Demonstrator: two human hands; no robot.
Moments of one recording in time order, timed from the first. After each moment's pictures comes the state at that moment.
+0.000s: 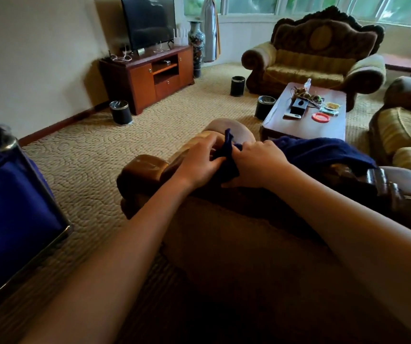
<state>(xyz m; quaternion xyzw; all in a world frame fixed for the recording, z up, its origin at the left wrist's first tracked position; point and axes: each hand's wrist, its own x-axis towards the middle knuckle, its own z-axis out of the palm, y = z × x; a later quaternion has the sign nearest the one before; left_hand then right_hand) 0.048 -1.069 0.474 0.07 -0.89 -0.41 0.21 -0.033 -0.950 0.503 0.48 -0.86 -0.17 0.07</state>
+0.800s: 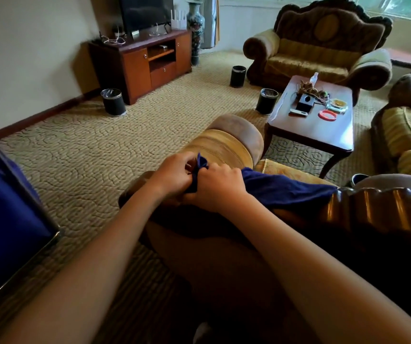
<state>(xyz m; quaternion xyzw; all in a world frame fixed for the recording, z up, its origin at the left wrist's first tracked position) 0.019 -1.221 0.431 0.17 -0.91 -0.36 0.11 -0.029 -1.110 0.444 0.43 -0.90 -0.03 -0.01</state>
